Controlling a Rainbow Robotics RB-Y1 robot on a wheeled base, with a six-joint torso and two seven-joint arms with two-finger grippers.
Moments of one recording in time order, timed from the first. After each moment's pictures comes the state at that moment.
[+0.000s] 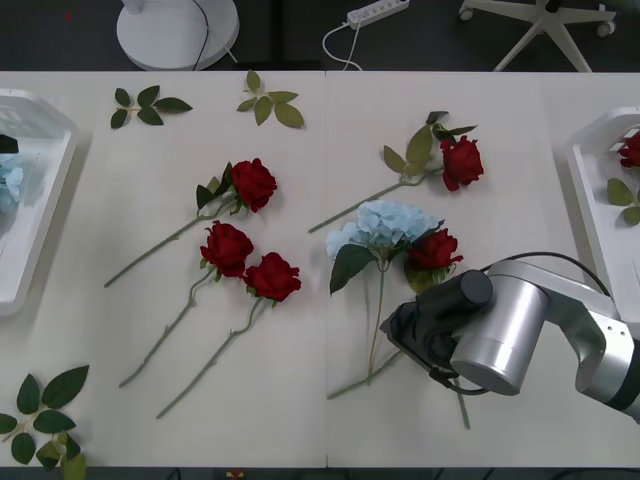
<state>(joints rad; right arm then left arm) -0.44 -0.75 0.93 -1.86 -0.59 1.16 -0.10 -0.43 1.15 -0.11 -1.43 1.01 1.02 -1.39</state>
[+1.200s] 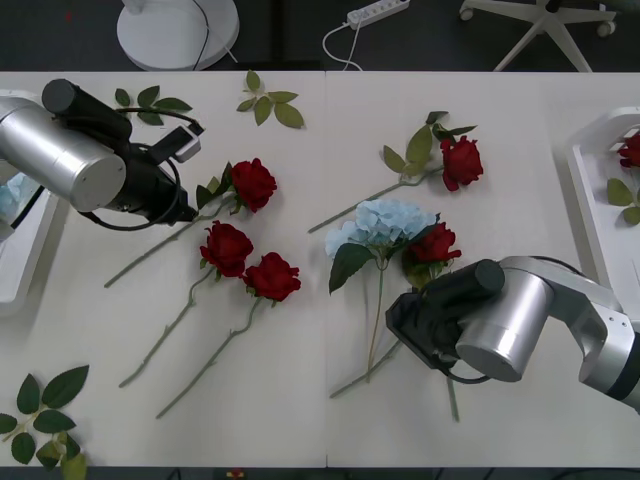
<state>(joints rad) -0.45 -0.76 0.90 -1.77 -0.67 1.03 -0.09 -0.68 0.81 -0.56 -1.49 0.77 1.09 -1.76</state>
